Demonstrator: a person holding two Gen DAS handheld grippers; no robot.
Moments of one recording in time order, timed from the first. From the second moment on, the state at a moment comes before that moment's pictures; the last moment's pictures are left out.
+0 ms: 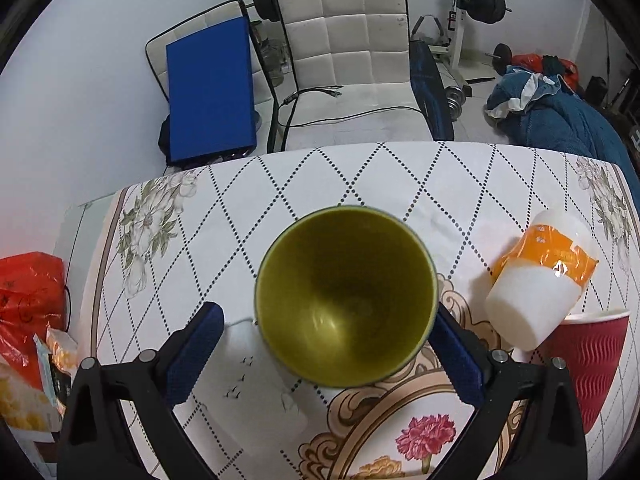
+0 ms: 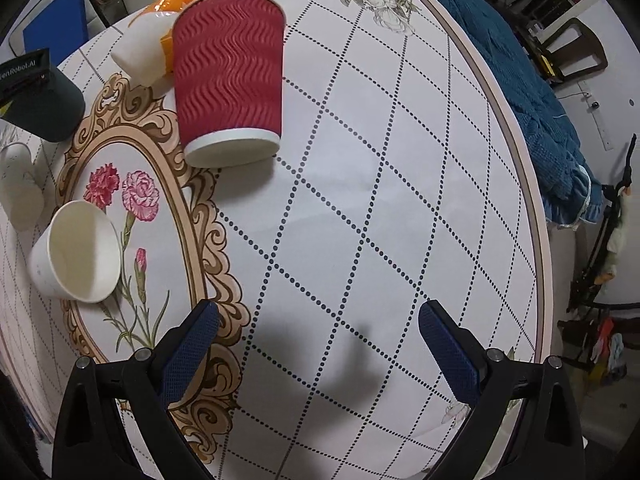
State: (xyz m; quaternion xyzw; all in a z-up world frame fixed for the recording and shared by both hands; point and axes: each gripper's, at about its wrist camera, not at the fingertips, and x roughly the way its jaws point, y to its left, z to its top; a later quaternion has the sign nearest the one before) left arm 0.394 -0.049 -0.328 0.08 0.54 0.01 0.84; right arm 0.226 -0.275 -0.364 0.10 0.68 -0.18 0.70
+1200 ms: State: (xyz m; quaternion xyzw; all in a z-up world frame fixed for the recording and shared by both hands) left arm 0.276 -0.058 -0.255 0.11 0.53 -0.06 0.84; right arm 0.195 -0.282 -0.352 0.09 0.67 -0.15 0.72
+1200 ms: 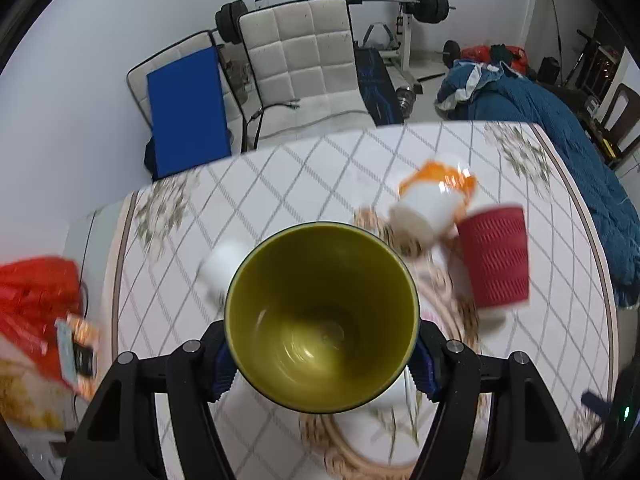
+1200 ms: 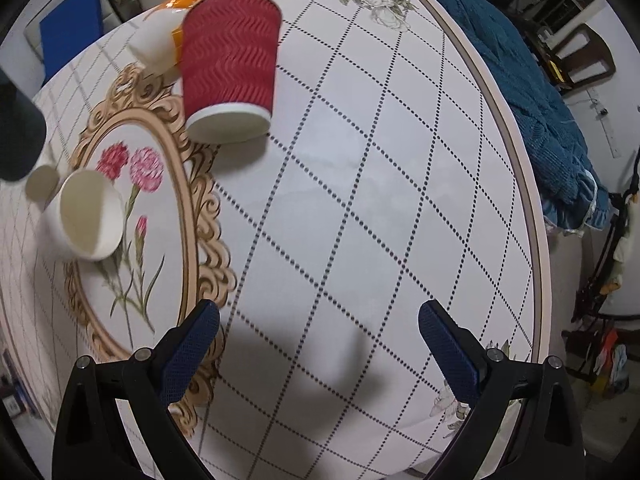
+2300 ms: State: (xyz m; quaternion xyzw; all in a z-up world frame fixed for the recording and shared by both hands) left arm 0.115 -0.019 -0.366 0.00 0.80 -0.03 0.60; right arm 0.129 -0.275 -0.364 0.01 0.72 -0.02 0.69
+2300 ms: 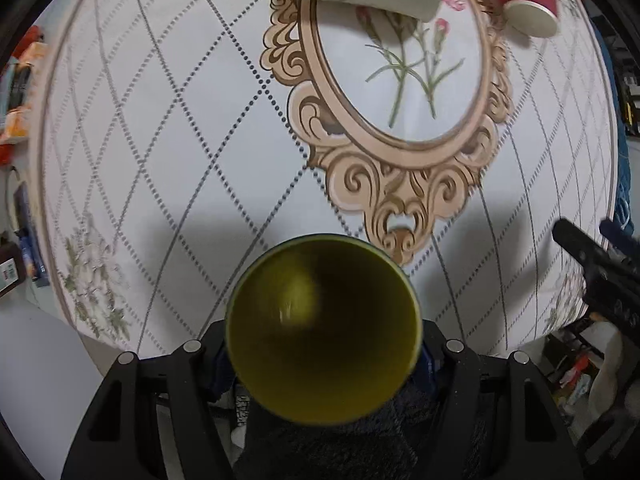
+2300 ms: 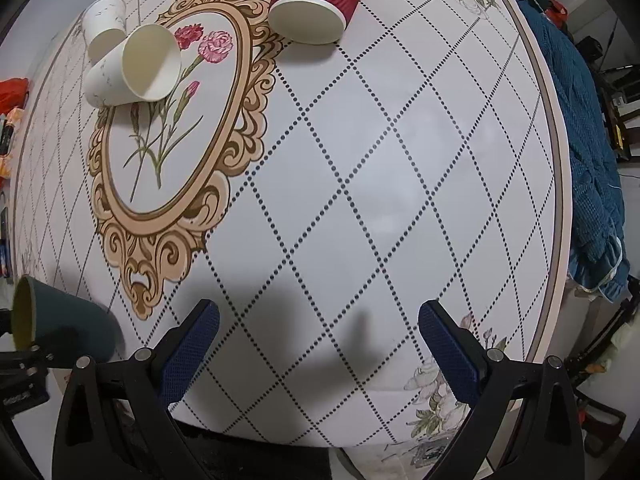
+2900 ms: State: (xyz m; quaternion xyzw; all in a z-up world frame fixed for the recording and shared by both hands) left arm 0.164 -0.042 -0.421 0.01 0.80 -0.03 0.61; right arm 0.144 -0.272 -0.380 0.02 0.73 -0.06 0.68
